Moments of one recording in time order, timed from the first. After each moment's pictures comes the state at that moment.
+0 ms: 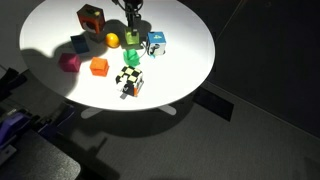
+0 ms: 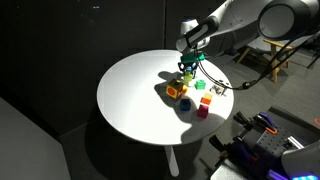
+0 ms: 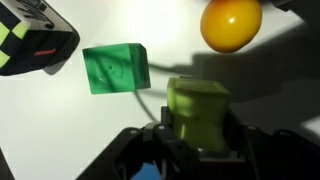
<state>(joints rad) 0.01 0.94 -0.19 -1.40 0.07 2.19 0.52</state>
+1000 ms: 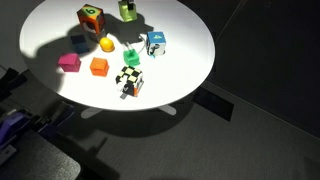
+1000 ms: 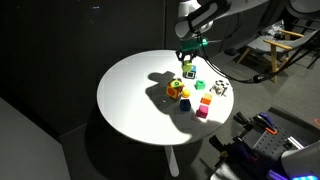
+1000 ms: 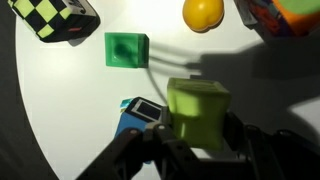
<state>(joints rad) 0.06 0.72 -0.18 -1.52 -0.02 2.17 0.45</state>
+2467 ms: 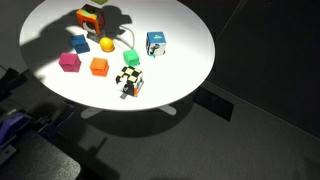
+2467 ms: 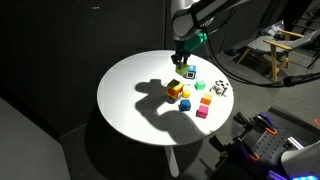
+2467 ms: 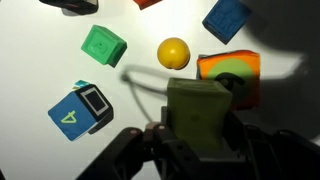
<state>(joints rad) 0.08 0.51 -0.04 -1.75 -0.14 2.18 0.08</state>
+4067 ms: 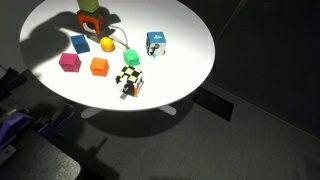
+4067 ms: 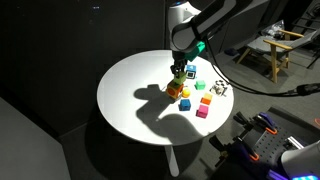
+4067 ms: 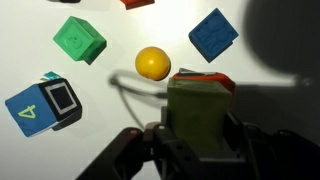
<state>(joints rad) 0.10 0.49 0.01 -1.86 -0.17 2.27 0.00</state>
